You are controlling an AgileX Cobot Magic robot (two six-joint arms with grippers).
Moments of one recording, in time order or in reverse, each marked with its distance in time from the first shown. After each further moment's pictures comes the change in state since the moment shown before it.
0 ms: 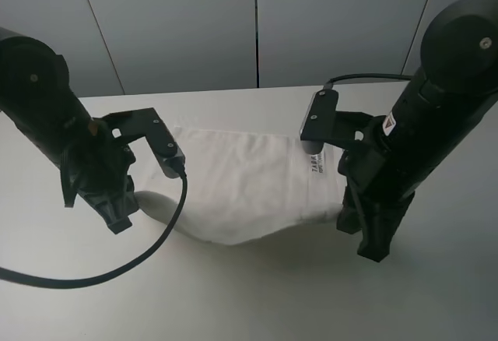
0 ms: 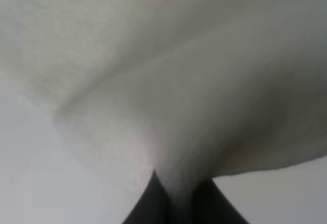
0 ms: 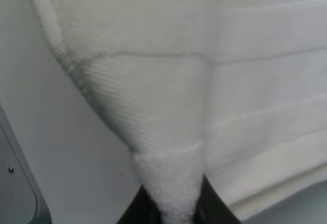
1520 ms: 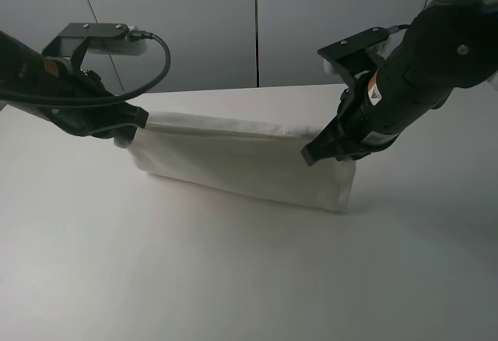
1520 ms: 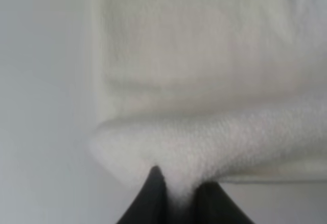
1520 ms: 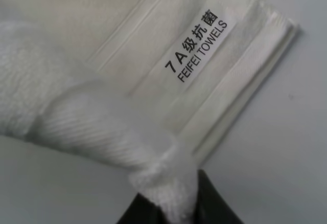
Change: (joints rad) left arm 0.146 -0.112 0.000 -0.014 -0.300 -0.550; right arm 0.000 0.068 -0.075 -0.479 -0.233 1.023
